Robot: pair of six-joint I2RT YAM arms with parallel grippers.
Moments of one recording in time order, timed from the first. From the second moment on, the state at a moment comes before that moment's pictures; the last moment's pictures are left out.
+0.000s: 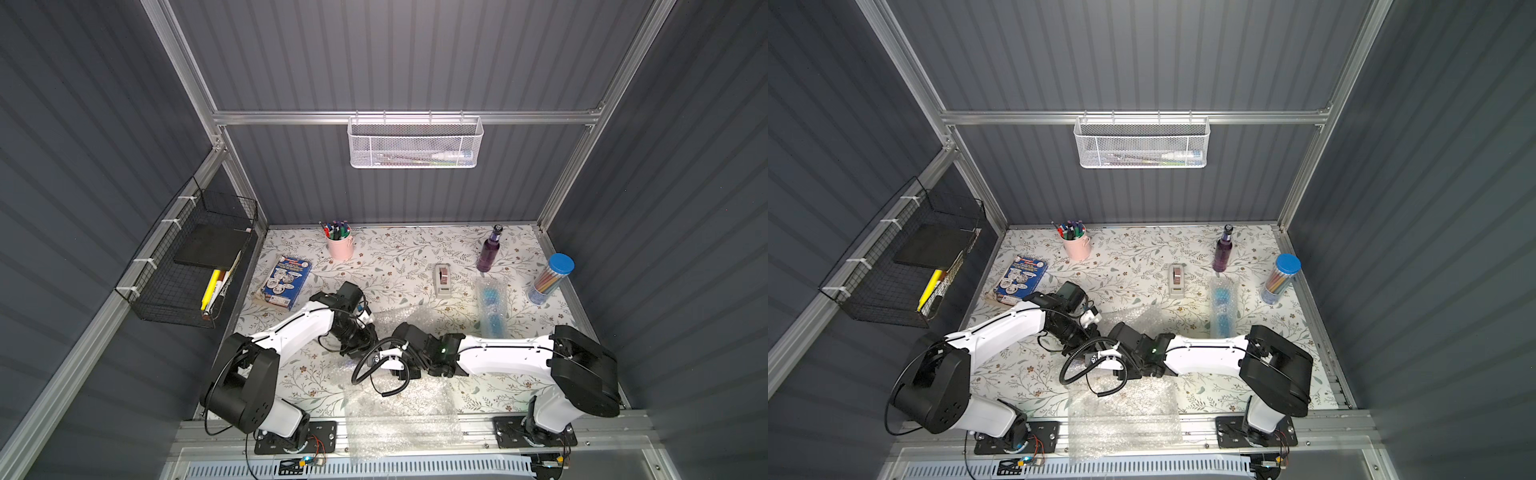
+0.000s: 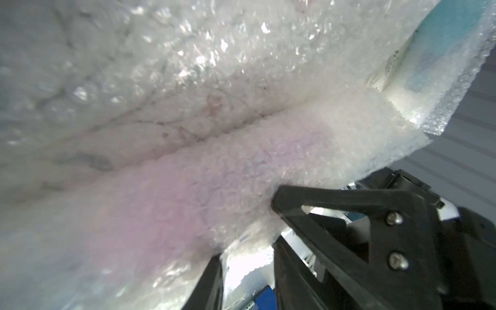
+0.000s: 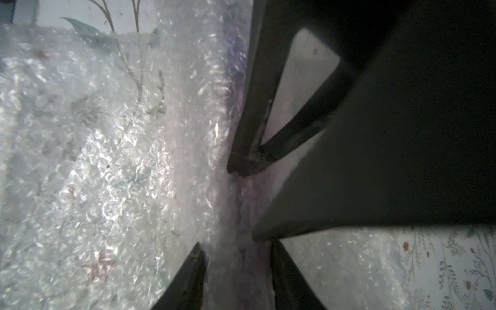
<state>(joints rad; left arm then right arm) -0.50 1.49 0.91 -0.90 0.65 -0.47 1.16 1.63 0.91 -0.20 0.01 -0.58</state>
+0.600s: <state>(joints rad) -0.52 1.48 0.98 -0.91 0.59 -0.52 1.16 1.62 0.90 -0.18 0.00 -0.58</state>
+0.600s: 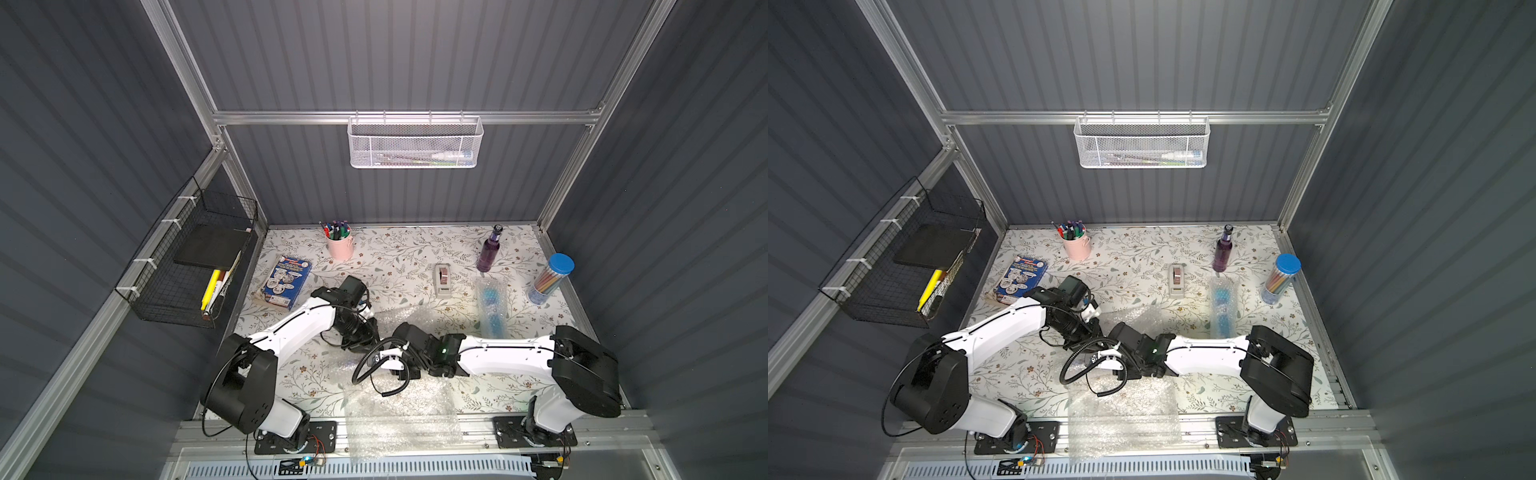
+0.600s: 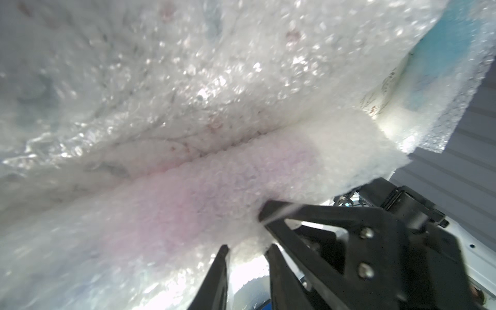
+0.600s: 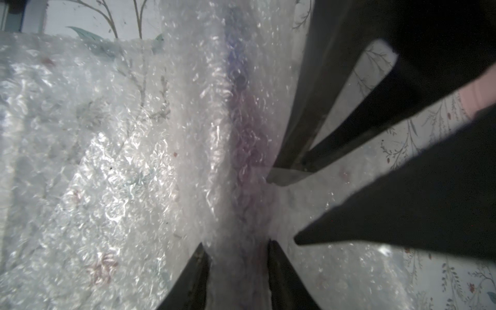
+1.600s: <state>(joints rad) -0.51 1.52 0.86 -0.78 0.74 -0.53 1.16 1.62 0.90 -0.19 -0.01 -0.58</state>
